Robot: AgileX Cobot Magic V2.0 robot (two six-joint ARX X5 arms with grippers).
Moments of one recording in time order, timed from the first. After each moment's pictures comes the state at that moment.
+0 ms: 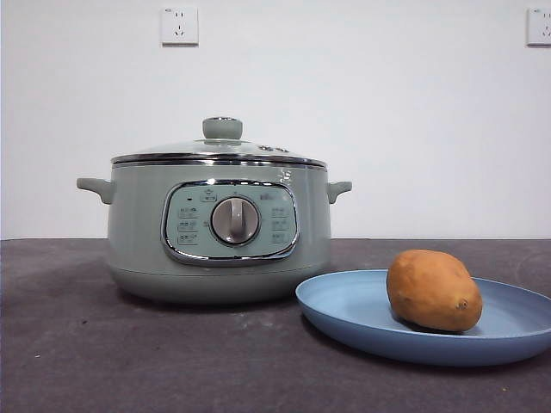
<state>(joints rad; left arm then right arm) 0.07 0.51 0.92 -0.34 0.22 0.16 0.49 0.71 0.95 -0.93 -0.36 0.14</state>
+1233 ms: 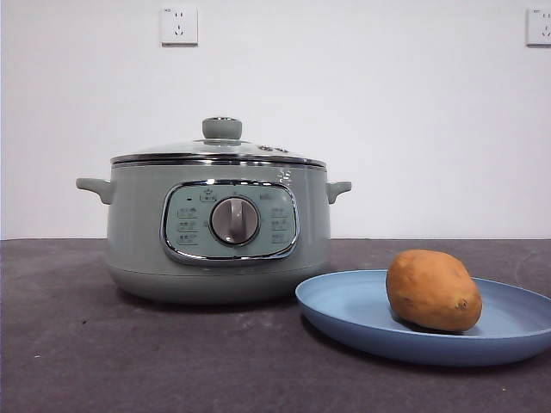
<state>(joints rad) 0.10 0.00 0.03 -0.21 0.16 0.08 0.49 0.71 0.95 -0.93 -0.36 0.14</state>
